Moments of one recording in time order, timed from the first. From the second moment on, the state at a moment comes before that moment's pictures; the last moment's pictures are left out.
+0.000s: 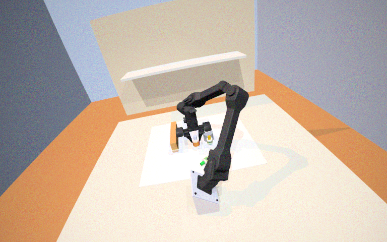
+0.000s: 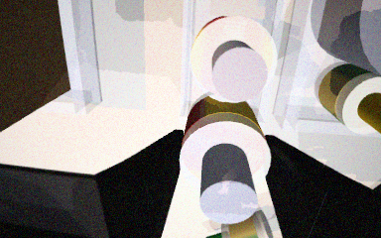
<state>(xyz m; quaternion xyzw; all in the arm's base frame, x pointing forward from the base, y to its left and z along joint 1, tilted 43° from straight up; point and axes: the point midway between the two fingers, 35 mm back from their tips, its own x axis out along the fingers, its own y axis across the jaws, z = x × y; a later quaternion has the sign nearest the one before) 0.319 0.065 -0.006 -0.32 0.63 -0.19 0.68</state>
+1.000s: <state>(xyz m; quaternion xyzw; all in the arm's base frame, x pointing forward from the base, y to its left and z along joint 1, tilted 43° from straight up) 0.331 0.067 -0.004 -0.32 0.64 -0.19 0.67</state>
